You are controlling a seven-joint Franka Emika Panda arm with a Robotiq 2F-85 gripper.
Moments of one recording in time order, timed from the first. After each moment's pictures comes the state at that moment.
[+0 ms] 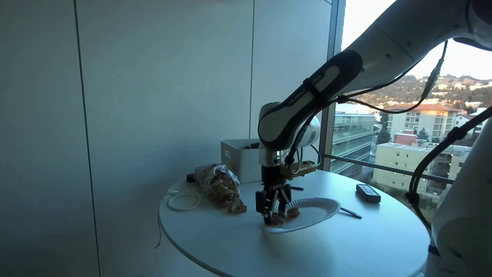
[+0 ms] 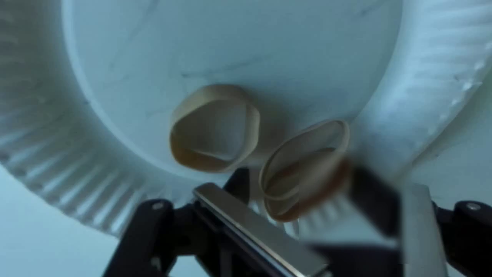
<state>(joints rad) 0.03 -0.25 0.02 -2.57 0.03 2.21 -0.04</state>
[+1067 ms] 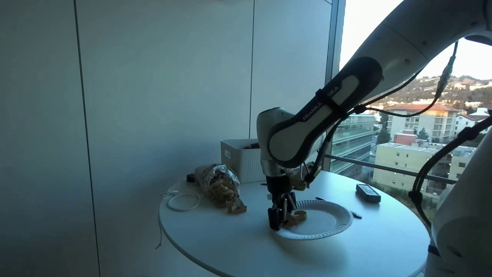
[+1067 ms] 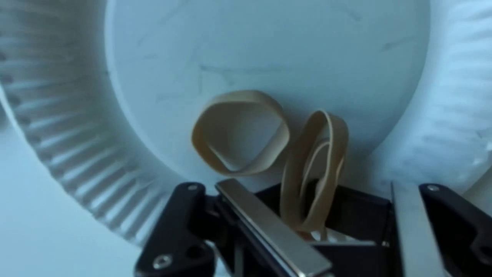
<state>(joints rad) 0.03 -0.30 0.07 -2.66 -0.19 2.24 0.00</state>
